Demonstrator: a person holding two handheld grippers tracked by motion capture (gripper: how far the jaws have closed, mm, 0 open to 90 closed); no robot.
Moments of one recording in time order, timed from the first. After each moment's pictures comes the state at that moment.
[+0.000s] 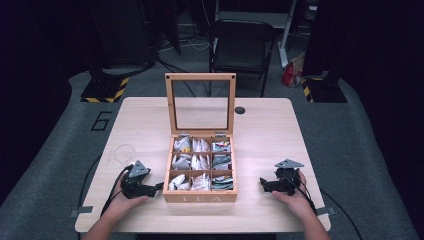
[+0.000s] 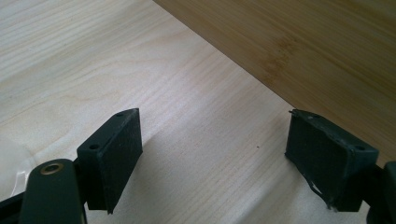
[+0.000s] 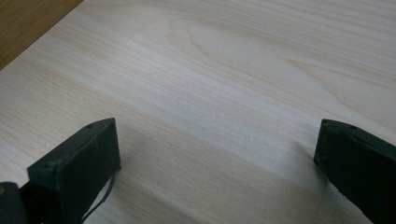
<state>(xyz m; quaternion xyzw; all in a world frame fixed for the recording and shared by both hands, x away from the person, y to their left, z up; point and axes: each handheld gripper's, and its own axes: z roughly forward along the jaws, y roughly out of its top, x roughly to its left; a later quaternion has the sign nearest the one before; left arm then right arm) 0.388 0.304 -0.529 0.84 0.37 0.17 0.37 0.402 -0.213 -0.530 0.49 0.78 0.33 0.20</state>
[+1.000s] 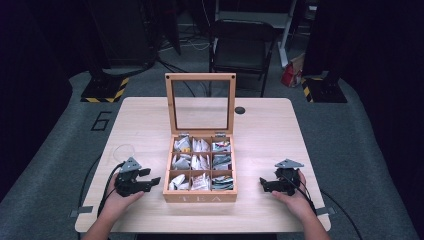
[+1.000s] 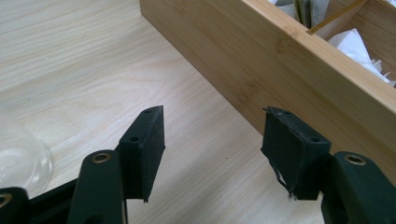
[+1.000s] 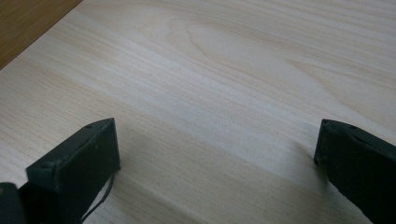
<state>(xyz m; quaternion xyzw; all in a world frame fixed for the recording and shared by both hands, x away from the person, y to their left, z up) 0.379 0.311 -0.499 0.81 0.41 0.13 0.41 0.402 -0.213 -0.530 0.49 0.78 0.33 0.20</state>
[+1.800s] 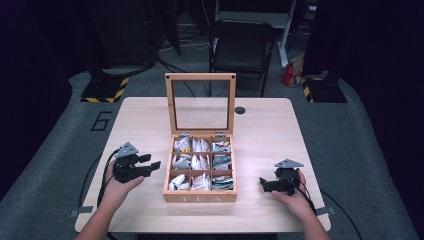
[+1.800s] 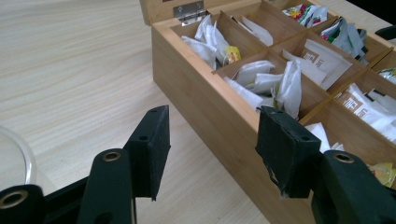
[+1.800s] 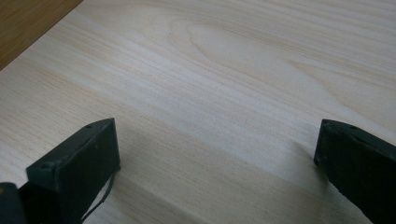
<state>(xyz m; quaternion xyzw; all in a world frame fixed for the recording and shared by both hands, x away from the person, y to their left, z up) 0.397 0.302 -0.448 0.78 0.42 0.15 0.45 0.402 -0.212 -0.530 0.49 0.78 0.33 0.20</state>
